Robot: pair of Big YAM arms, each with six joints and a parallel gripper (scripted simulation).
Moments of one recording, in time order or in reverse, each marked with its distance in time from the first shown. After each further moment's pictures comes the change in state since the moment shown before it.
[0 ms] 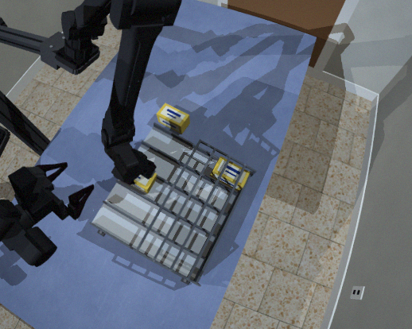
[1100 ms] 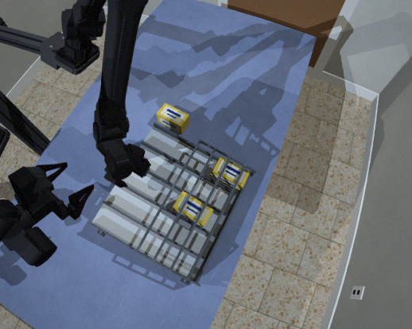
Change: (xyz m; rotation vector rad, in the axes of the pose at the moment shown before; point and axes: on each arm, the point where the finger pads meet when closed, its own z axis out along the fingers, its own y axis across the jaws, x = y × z) left arm -0.010 -0.013 -0.046 0.012 -0.026 0.024; right arm 0.000 0.000 0.000 0.000 0.000 -0.001
